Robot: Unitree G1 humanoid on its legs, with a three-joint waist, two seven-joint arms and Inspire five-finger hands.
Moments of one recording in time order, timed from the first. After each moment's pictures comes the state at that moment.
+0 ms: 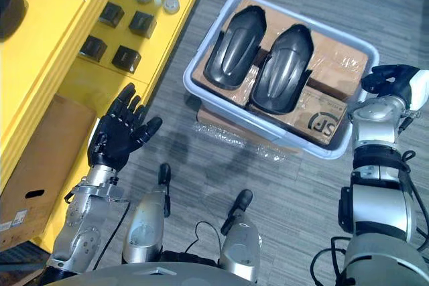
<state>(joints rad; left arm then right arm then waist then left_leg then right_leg) 0.20 0.21 -0.14 -0.22 -0.59 -0.20 -0.06 -0.69 -0.76 -0.11 0.82 0.01 0.28 -0.45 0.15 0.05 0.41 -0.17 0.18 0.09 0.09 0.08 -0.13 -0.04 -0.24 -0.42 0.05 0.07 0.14</state>
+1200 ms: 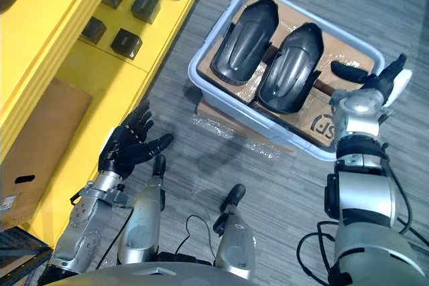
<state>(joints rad) 0.19 0.23 -0.20 -0.10 -0.52 -0.18 -0.09 -0.88 -0.75 -0.07 1.00 0.30 0.07 -0.53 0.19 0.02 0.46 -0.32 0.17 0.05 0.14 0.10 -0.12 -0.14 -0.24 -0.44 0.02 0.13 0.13</state>
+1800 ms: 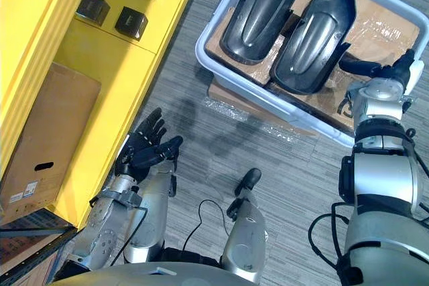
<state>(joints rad) 0.14 0.18 -0.30 0.04 -0.61 -0.22 -0.05 -1.04 -0.84 0.05 1.21 0.30 0.15 -0.38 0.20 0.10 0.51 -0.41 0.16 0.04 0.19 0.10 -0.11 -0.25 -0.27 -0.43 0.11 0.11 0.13</state>
